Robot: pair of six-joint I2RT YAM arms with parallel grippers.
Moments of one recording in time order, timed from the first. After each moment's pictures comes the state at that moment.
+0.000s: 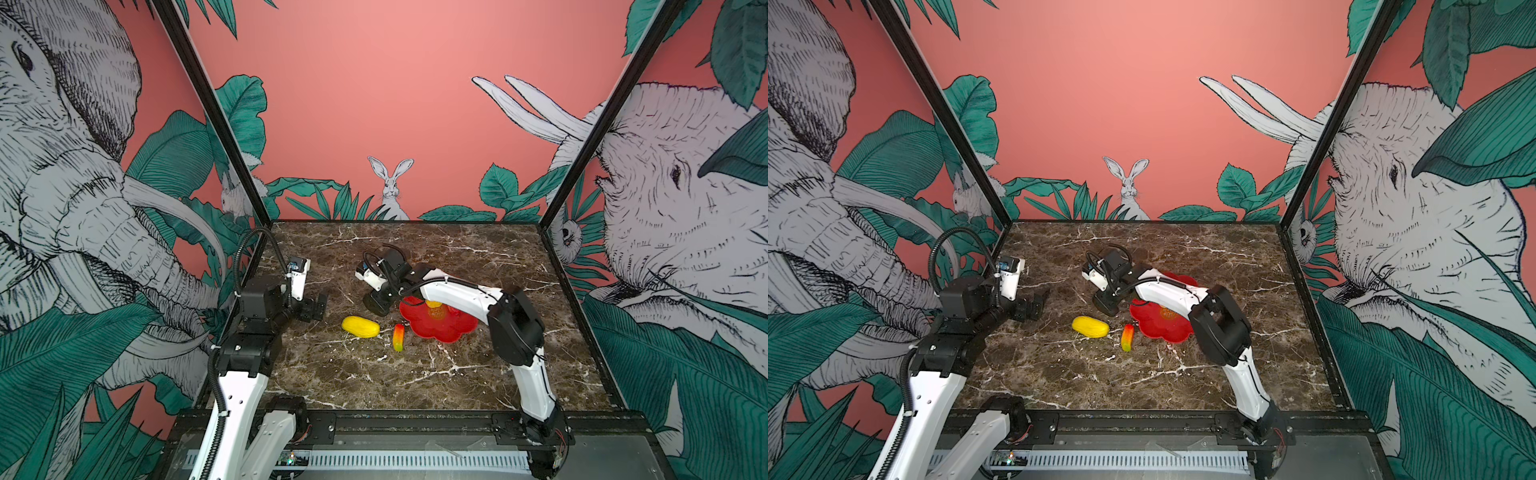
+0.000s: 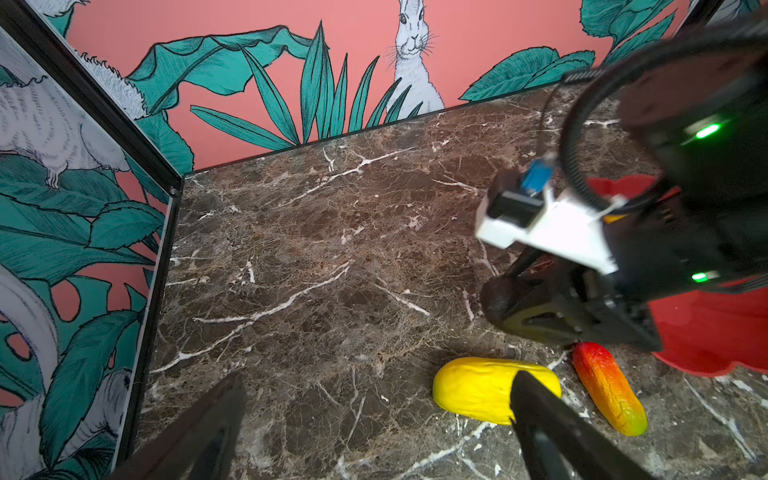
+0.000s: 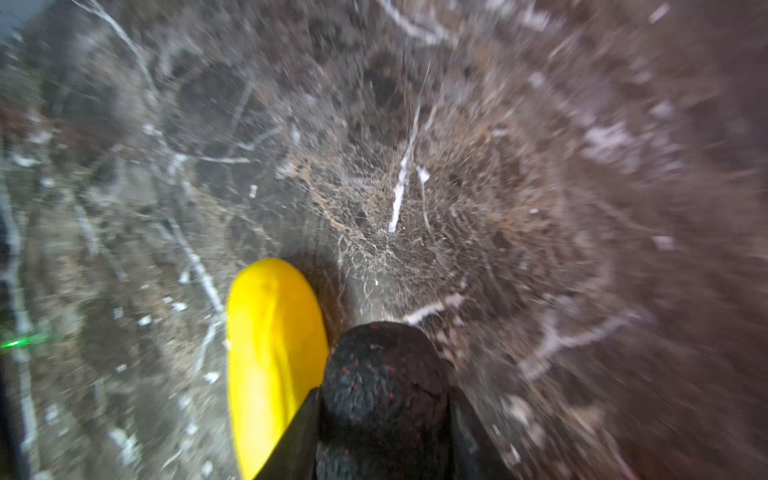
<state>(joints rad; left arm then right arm) -0.09 0.72 0.86 -0.64 0.17 0.18 0.85 2.03 1.67 -0.55 -0.23 -0.08</state>
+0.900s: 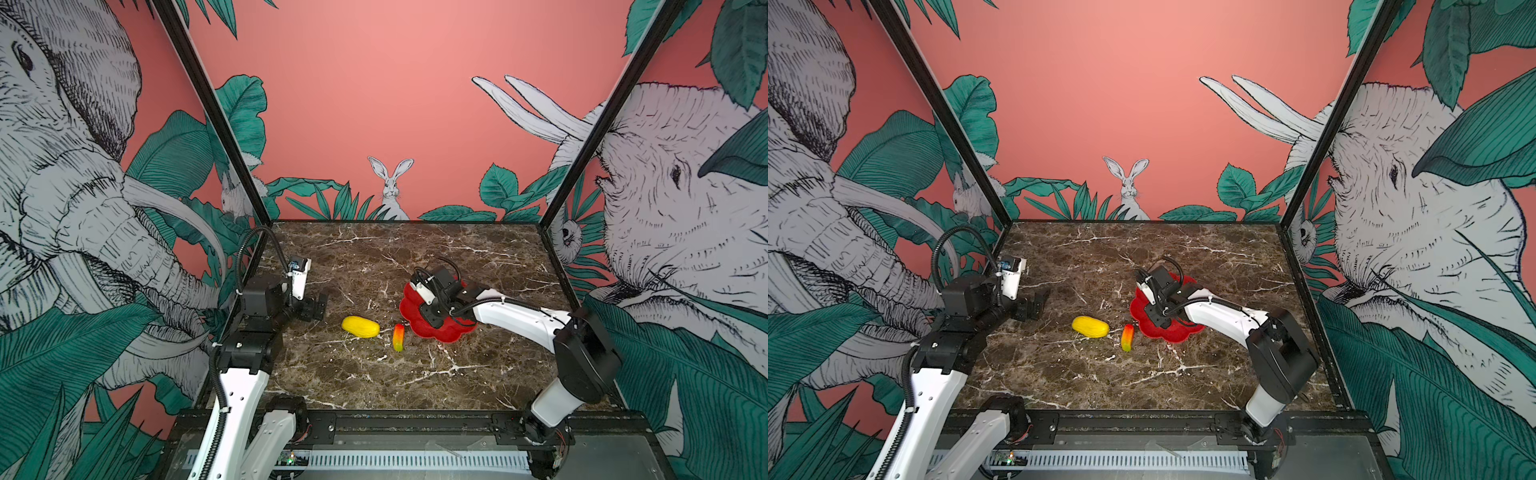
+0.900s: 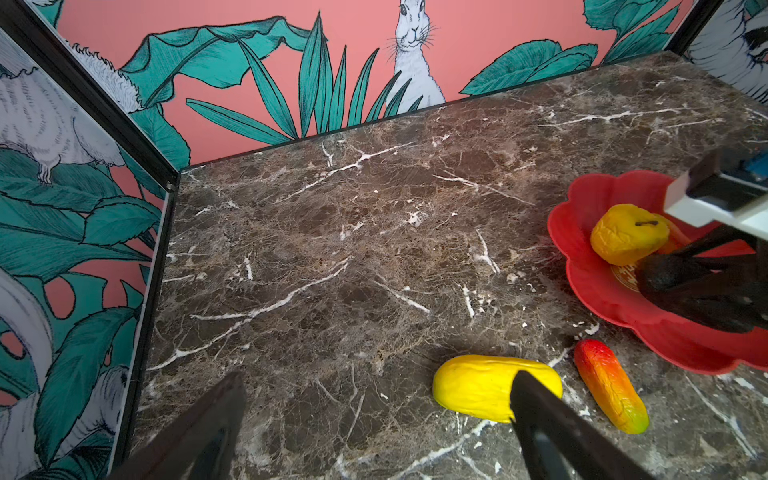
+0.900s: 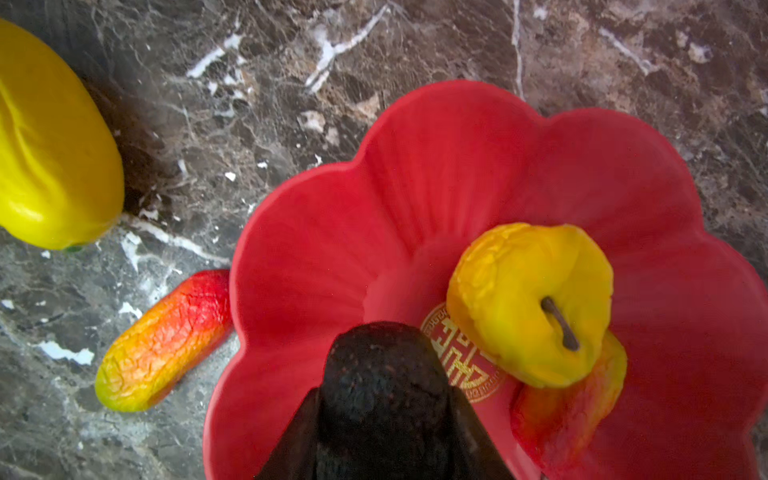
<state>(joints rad) -0.09 0.74 0.86 -0.64 0.17 0.18 0.73 1.61 1.08 -0.51 0.04 -0.04</state>
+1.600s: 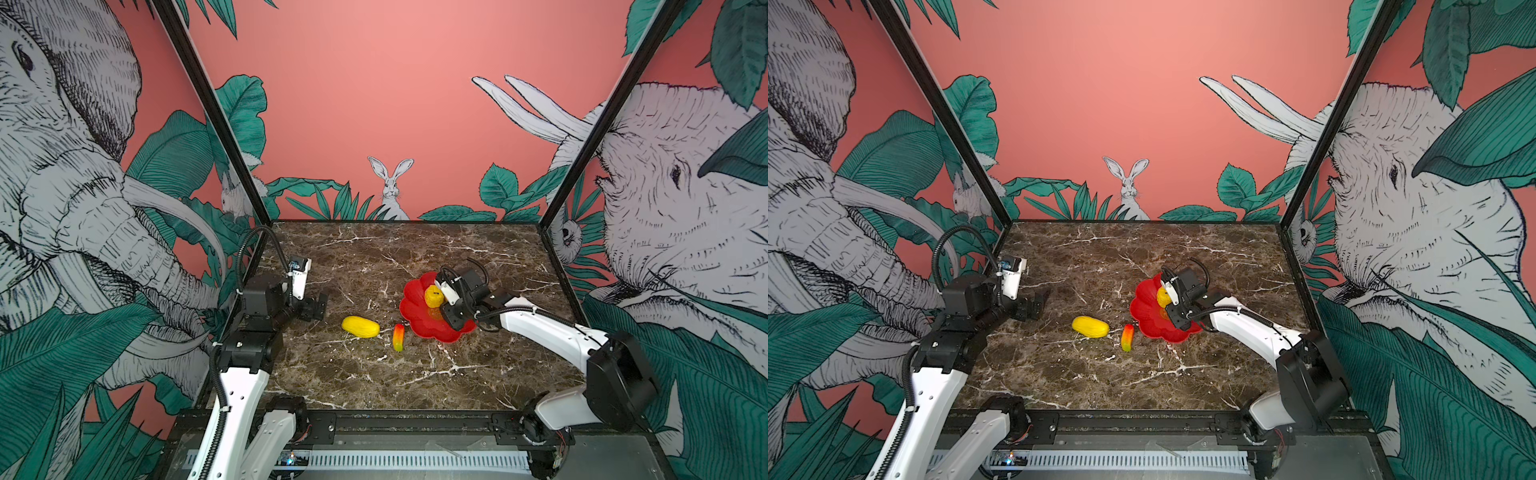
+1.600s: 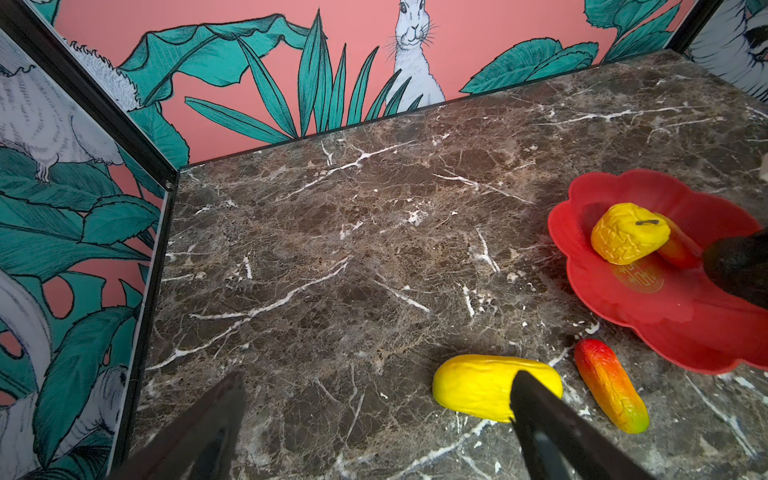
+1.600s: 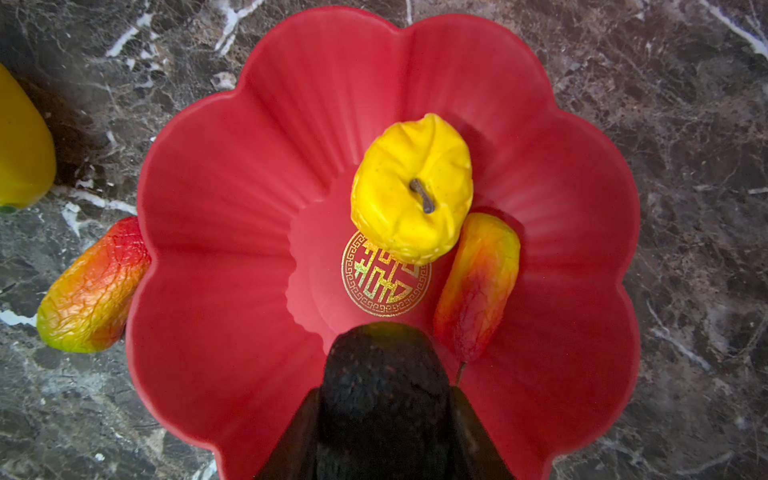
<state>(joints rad) -0.09 0.74 0.86 -0.64 0.17 0.18 0.62 1.46 0.95 -0.54 0.04 -0.02</state>
